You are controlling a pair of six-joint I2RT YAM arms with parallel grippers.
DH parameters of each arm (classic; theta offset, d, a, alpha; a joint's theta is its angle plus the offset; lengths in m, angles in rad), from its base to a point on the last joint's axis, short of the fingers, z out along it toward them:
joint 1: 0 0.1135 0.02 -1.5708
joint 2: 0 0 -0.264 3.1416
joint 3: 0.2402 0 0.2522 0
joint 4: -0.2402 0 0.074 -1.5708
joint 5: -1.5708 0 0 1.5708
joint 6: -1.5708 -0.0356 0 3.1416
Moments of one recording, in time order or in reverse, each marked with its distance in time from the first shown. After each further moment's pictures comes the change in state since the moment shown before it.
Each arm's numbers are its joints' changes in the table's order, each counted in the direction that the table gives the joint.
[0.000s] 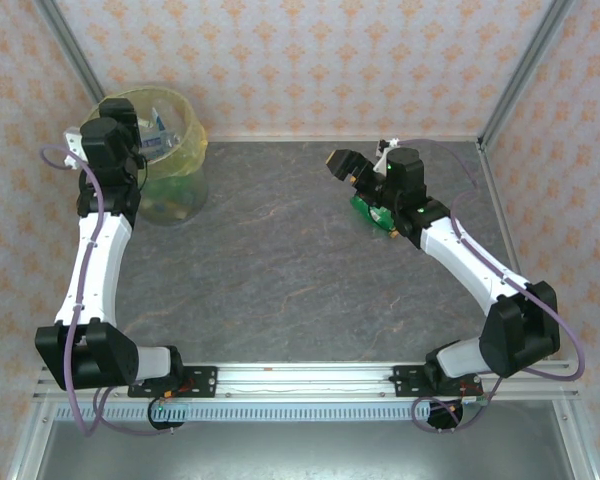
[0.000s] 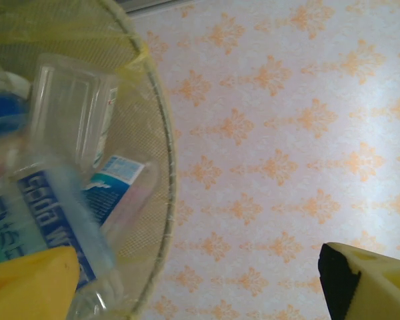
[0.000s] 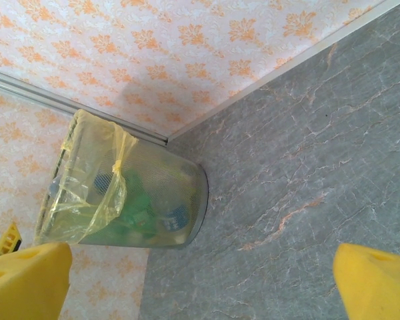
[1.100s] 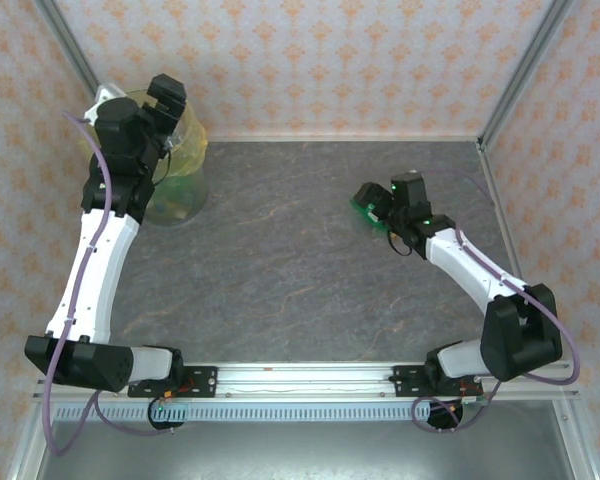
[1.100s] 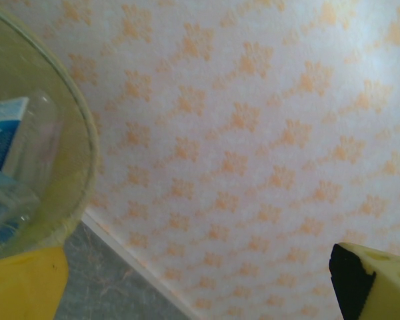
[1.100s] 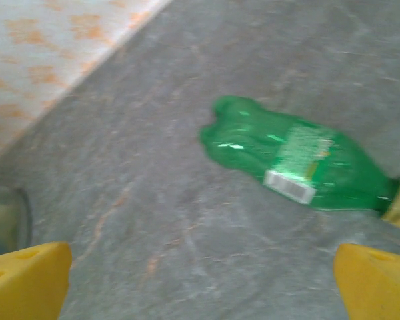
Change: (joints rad) left arm -0.224 0.001 0.215 -0.177 -0.066 -0.428; right arm -0.102 -0.027 -0.183 -0.216 -0.282 0.098
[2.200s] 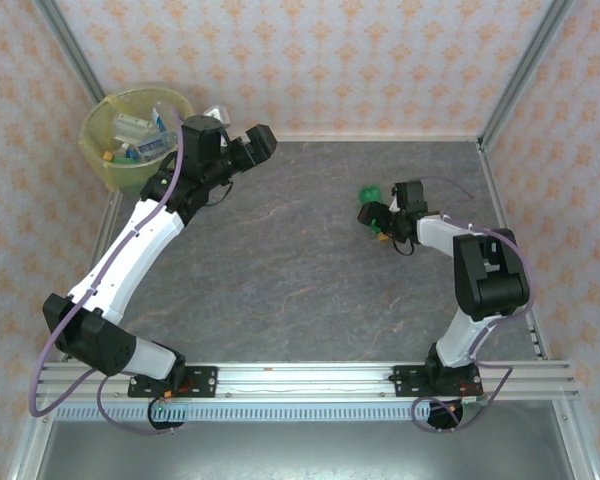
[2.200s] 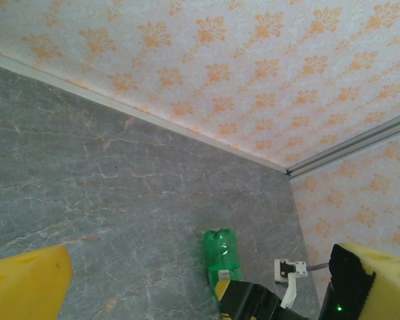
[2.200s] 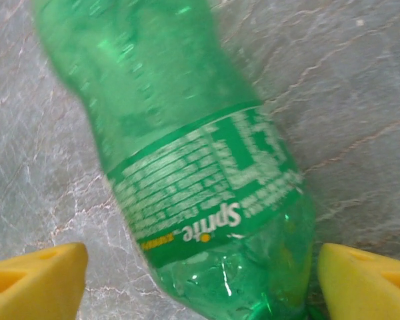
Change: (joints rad) left arm -0.287 0.115 -0.048 -0.106 -0.148 -0.245; right arm -0.124 0.369 0.023 0.140 0.240 0.275
